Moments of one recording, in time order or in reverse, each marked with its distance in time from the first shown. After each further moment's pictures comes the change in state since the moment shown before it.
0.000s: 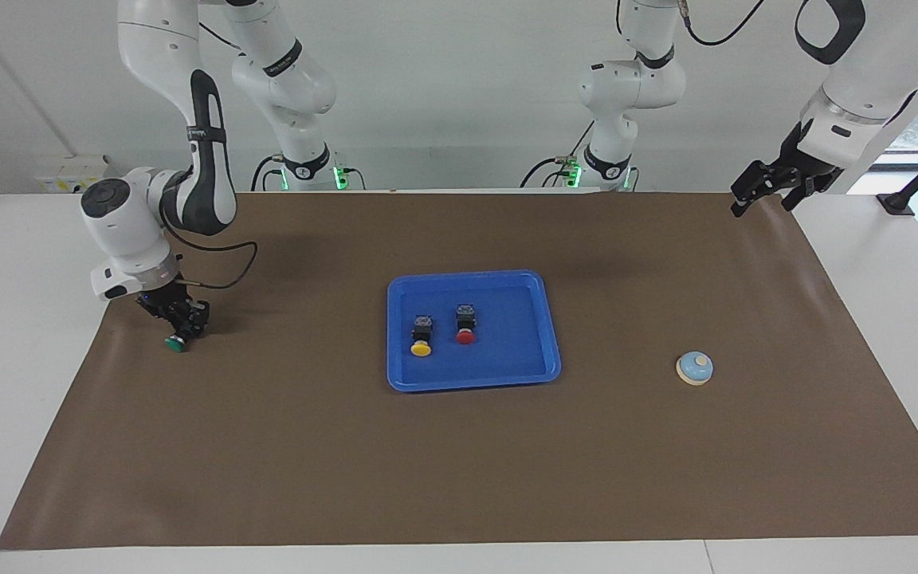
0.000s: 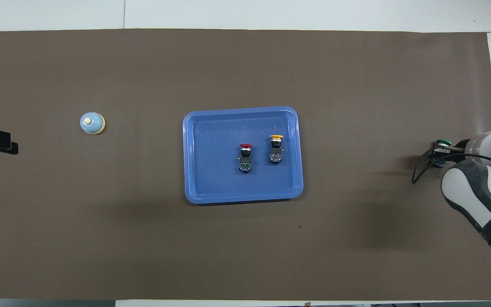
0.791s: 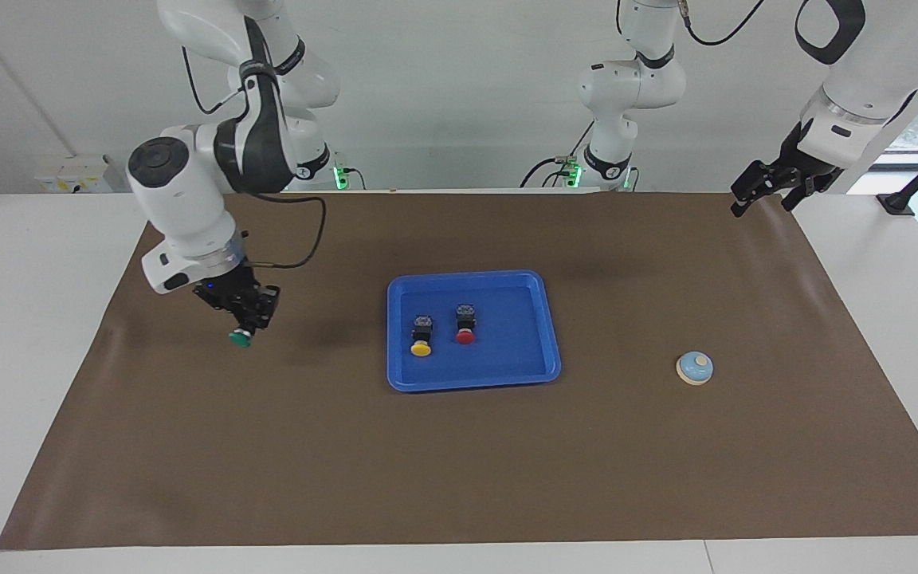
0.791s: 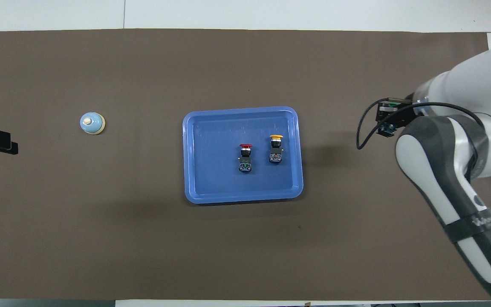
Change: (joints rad) left arm 0.000 0.000 0.000 0.000 0.000 0.000 0.000; right arm 0.418 -0.012 0.024 0.449 0.070 -0.504 0.330
